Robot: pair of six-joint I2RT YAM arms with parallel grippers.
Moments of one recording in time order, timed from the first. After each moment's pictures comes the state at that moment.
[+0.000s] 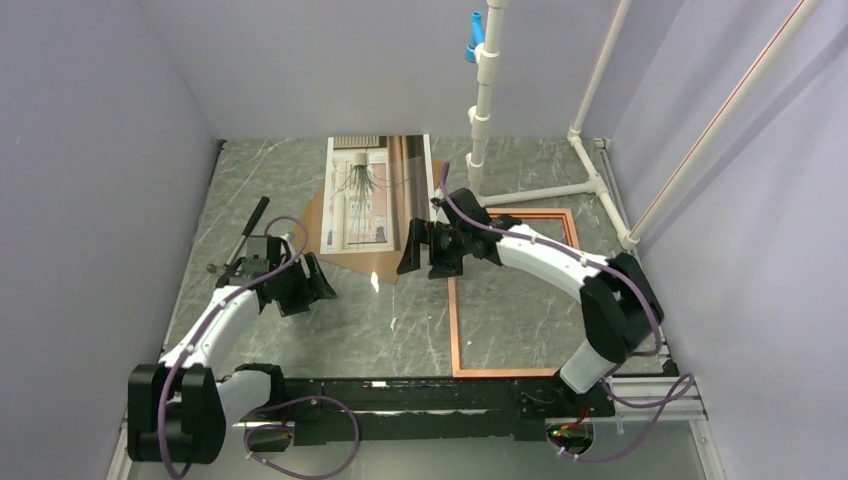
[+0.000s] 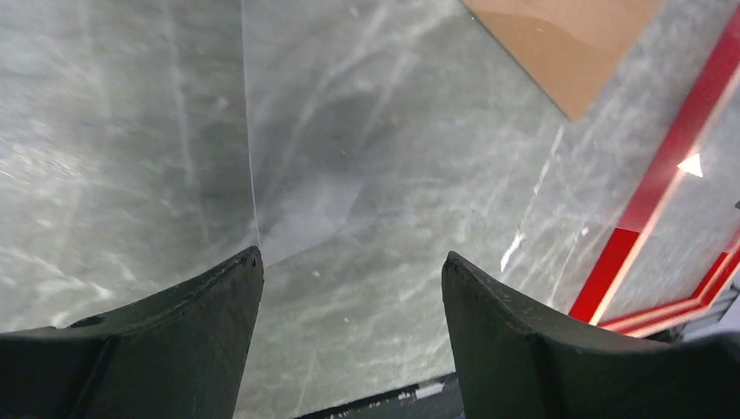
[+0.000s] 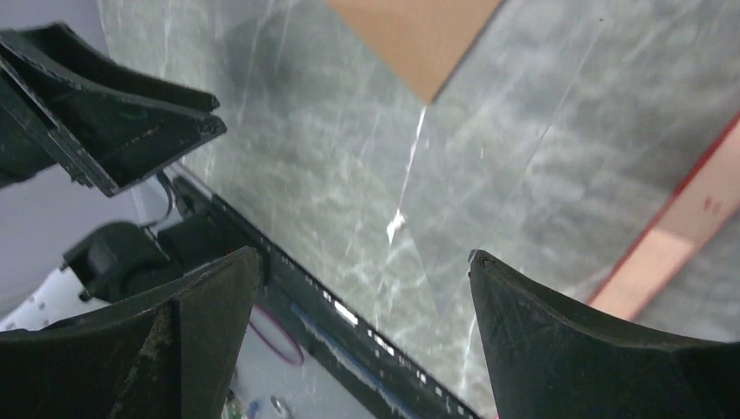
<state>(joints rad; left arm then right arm) -0.02 1.11 0.57 -0.52 0.31 -0.46 0.66 1.66 1.15 -0.36 -0.41 0.72</state>
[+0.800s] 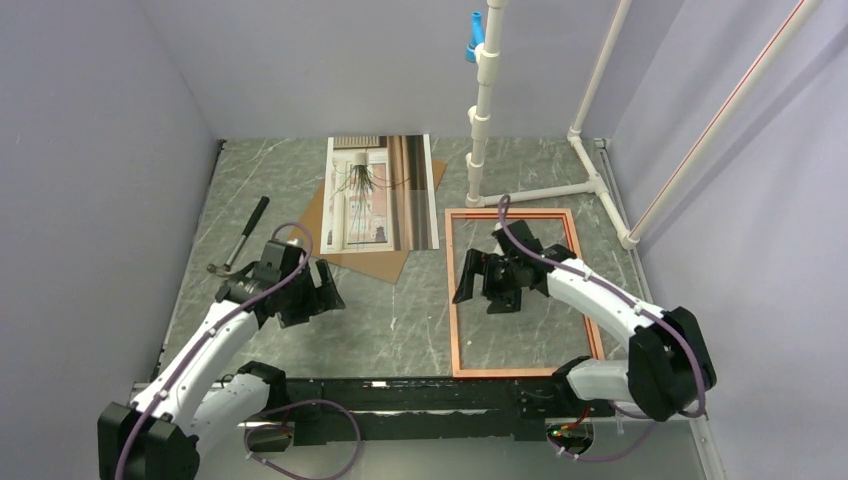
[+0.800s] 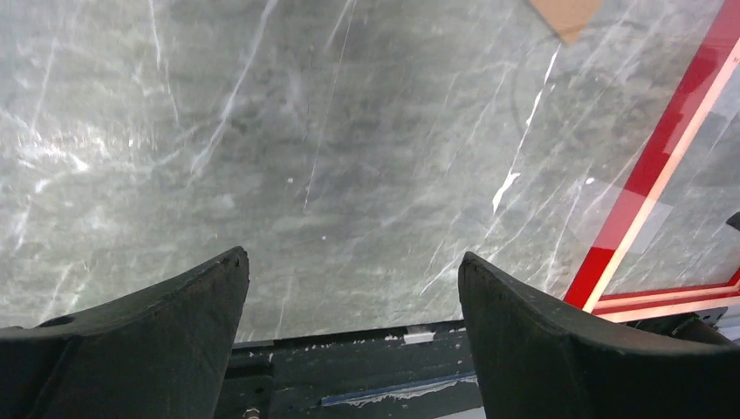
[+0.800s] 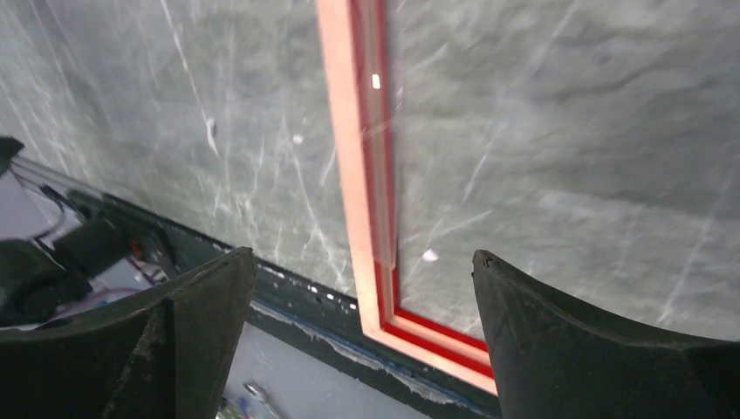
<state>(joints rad) -0.31 0.87 0.63 -0.80 0.12 -0.66 0.55 1.25 0.76 -0.60 -0.29 0.71</state>
